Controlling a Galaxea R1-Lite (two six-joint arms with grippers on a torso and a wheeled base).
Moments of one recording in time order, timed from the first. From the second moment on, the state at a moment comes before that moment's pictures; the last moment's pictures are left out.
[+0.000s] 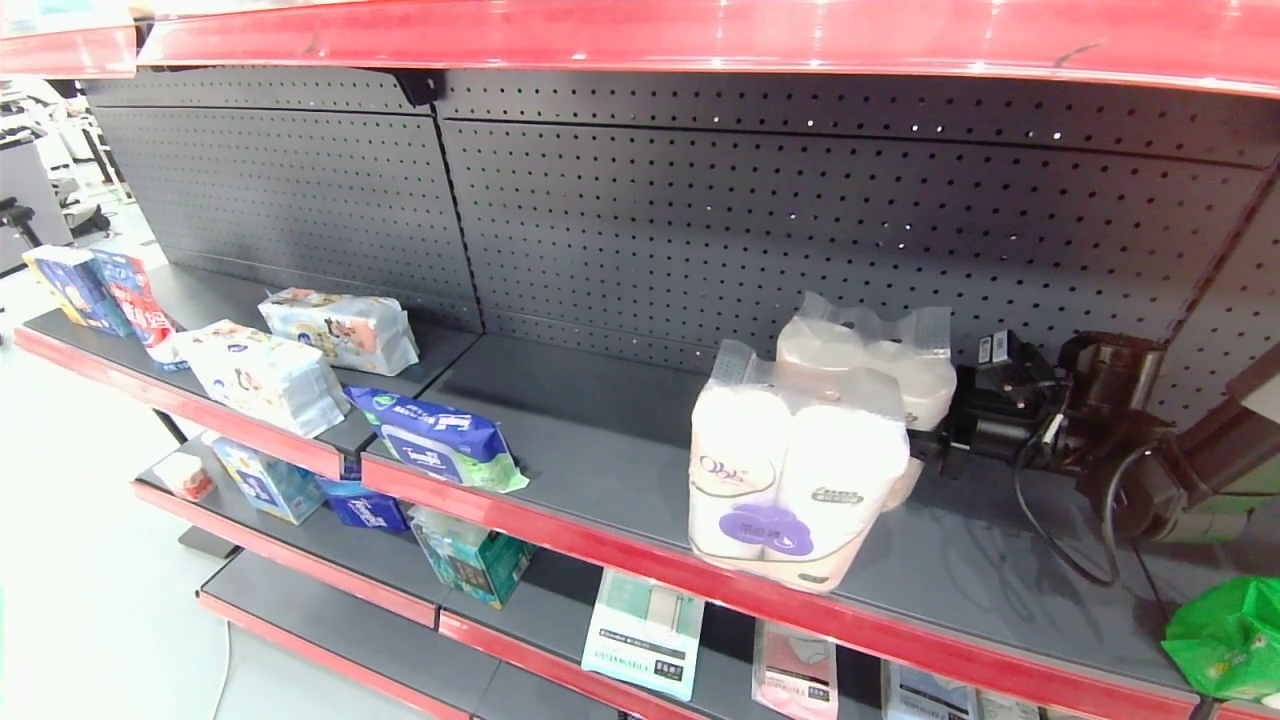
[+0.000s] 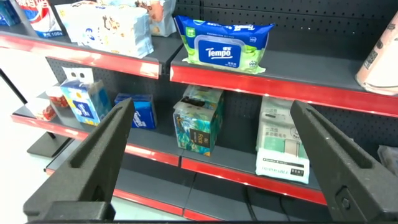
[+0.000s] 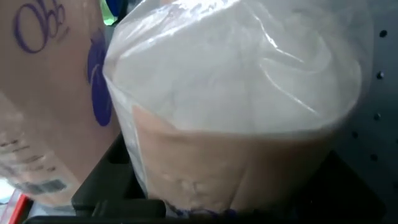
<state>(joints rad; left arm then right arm) -0.01 0.00 0.00 0.00 -0.04 0.00 -0.07 2.15 -0.85 -1.08 1.09 -0.49</state>
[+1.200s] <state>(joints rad) -0.01 0.00 0.00 0.00 -0.04 0.00 -0.01 2.16 -0.85 -1.08 0.98 -0.47</state>
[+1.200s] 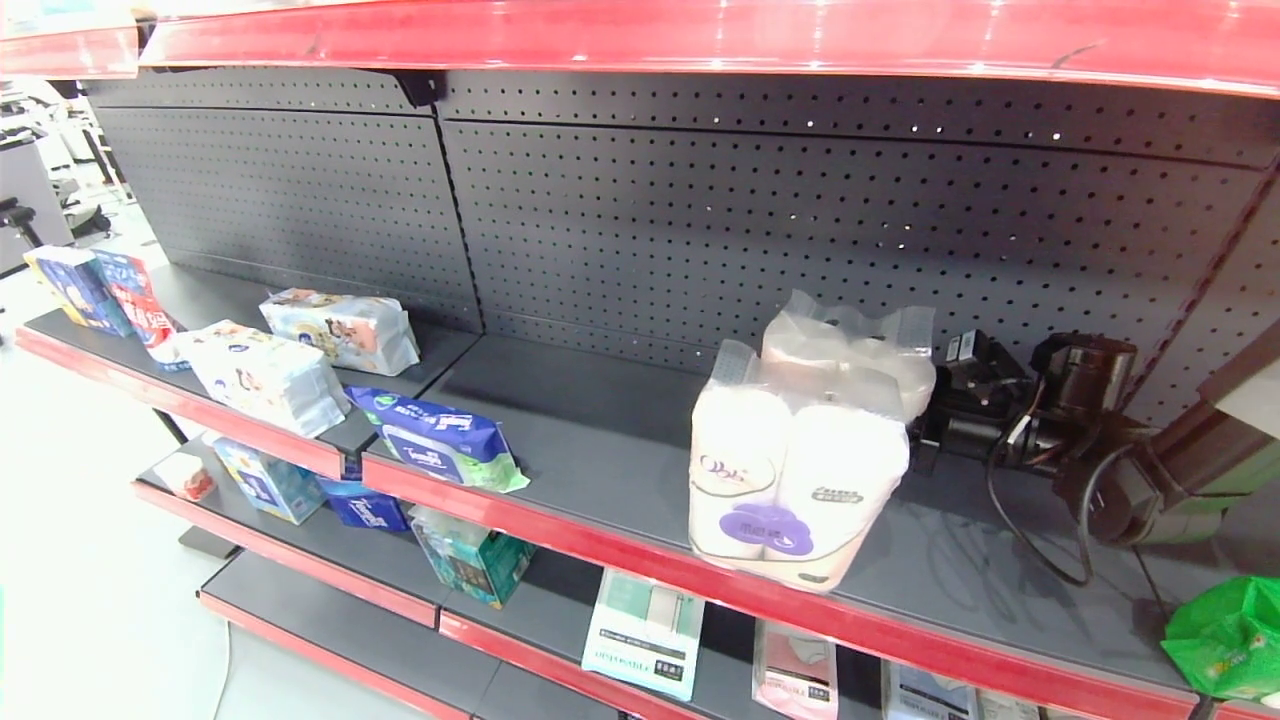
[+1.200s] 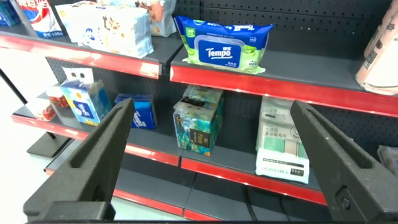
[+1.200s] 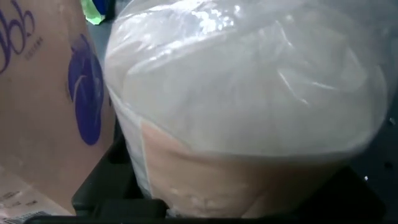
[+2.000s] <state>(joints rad) -0.01 0.00 0.00 0.00 -0.04 0.00 0.01 2.17 -0.89 -1.08 0.99 -0.38</state>
